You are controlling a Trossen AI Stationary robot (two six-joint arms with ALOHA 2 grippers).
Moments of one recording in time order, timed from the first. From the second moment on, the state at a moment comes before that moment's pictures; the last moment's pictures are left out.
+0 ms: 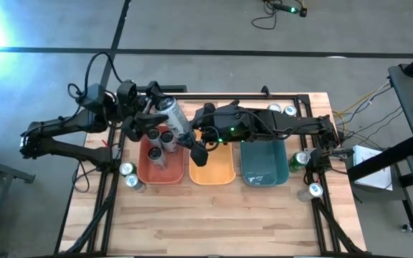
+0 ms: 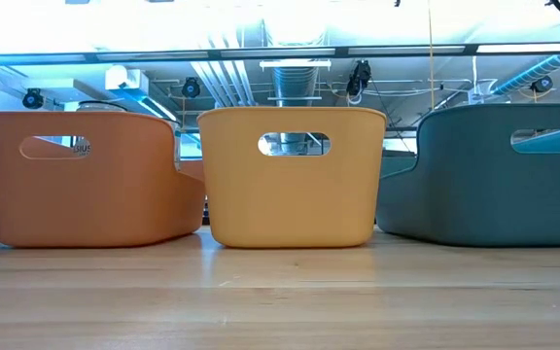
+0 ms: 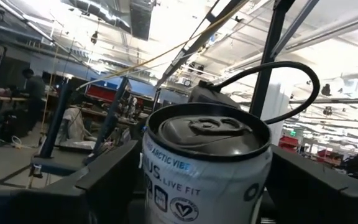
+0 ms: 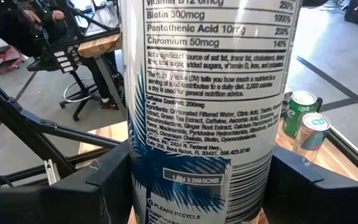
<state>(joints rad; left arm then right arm) 0.18 1.00 1.09 0.31 0.30 -0.38 0.10 1.93 2.21 -0.62 0.18 0.28</state>
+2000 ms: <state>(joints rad) -0.49 1.08 0.53 0.36 -1.08 -0.22 0.11 1.79 2.20 -0.76 0.45 0.21</state>
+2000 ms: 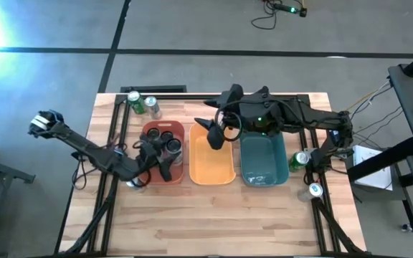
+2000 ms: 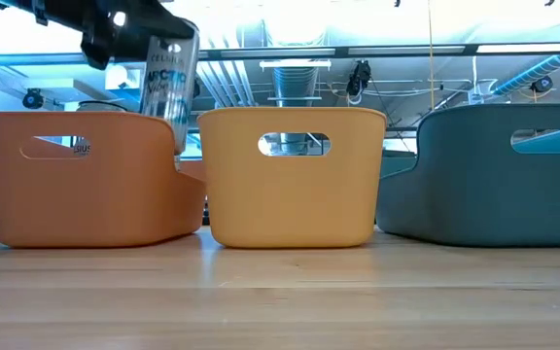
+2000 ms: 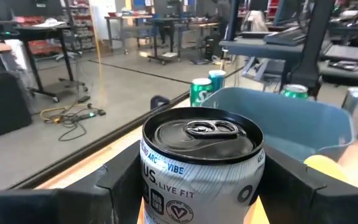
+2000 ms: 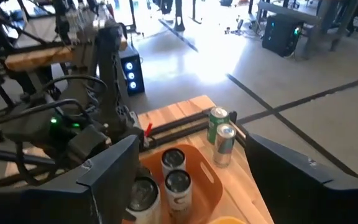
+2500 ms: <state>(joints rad) -0.51 1.24 0.47 0.40 -1.23 -0.33 0.11 1.79 2.18 -0.79 0.45 0.23</state>
